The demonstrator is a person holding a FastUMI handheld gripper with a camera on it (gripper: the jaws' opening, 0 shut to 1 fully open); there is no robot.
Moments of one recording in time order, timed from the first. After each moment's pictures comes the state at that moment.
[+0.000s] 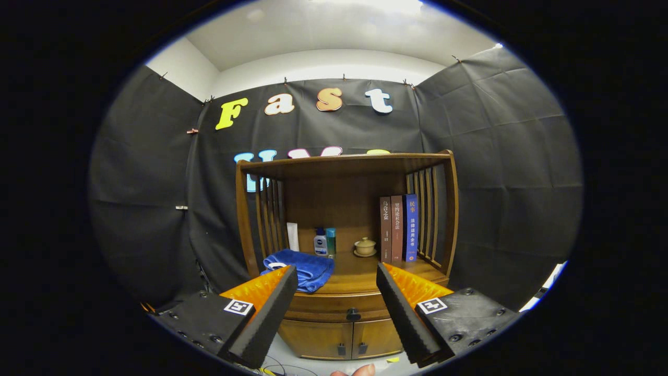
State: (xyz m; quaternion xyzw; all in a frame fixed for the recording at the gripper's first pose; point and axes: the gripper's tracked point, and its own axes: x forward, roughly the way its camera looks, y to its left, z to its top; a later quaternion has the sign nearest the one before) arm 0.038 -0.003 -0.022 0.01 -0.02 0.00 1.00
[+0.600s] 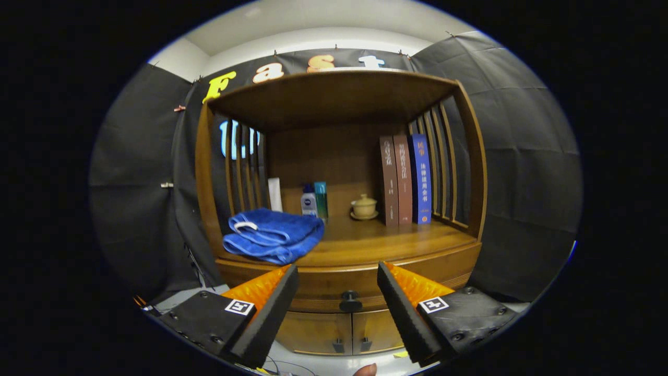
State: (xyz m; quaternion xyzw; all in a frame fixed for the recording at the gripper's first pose) arm 0.133 -0.027 -0.183 0.03 0.08 0.00 1.00
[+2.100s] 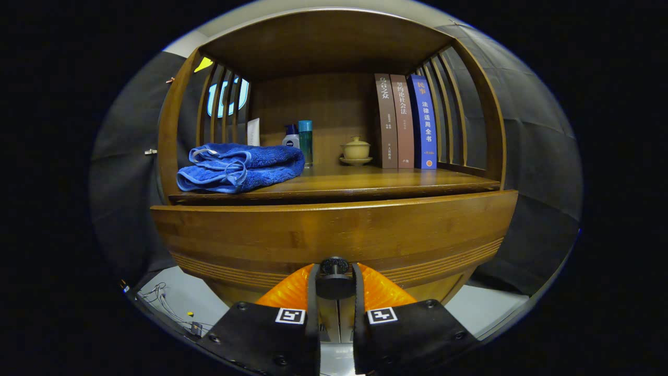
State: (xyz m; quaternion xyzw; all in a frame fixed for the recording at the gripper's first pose) arm 0.151 -0.044 -0.294 0.01 0.14 -0.02 0.99
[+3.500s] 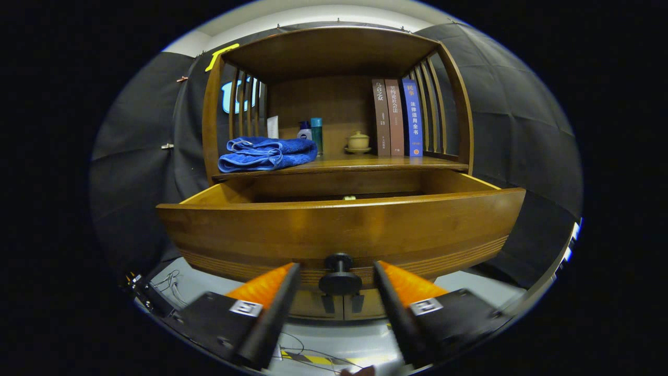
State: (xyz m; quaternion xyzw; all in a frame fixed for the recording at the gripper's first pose) arm 0.044 -0.041 -0.292 0.02 0.17 0.01 0.98
